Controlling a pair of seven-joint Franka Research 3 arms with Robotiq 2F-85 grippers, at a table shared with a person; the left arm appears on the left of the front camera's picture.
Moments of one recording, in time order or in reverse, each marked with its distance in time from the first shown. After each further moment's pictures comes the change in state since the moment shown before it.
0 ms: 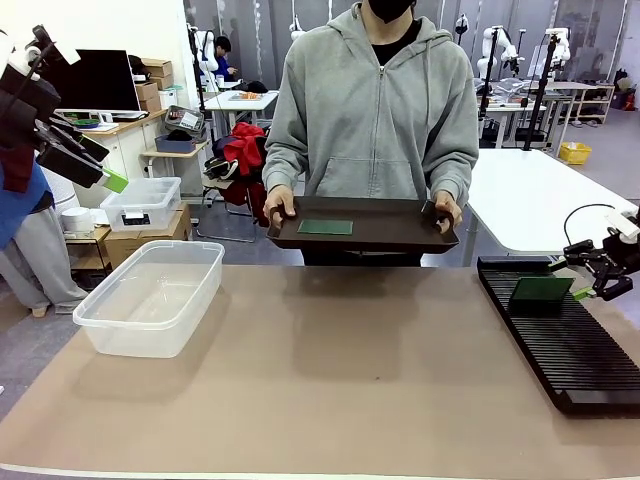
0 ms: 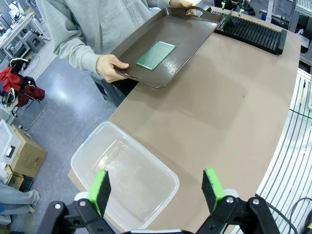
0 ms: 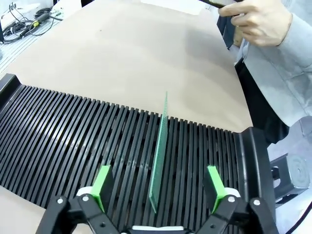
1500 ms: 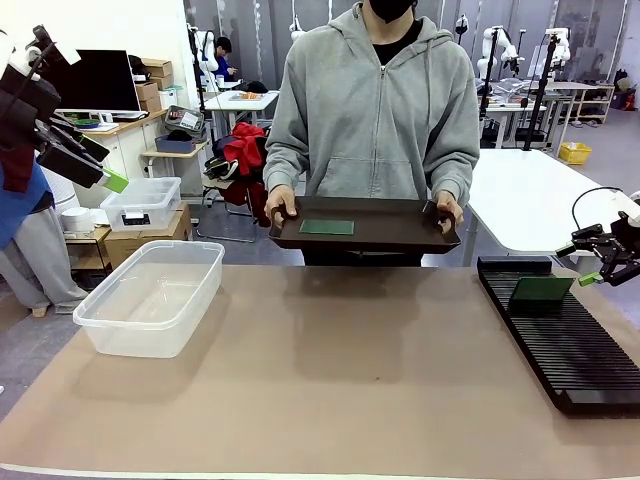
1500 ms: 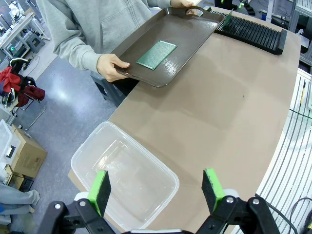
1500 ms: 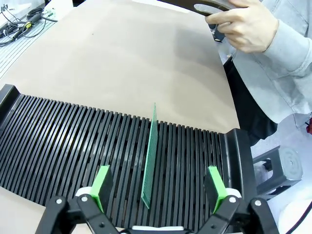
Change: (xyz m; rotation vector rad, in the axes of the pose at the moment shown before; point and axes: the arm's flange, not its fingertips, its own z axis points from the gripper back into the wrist) left arm 0.000 0.000 0.000 0.000 0.000 0.000; right arm 0.029 -0.003 0.020 -0.038 0.043 -0.015
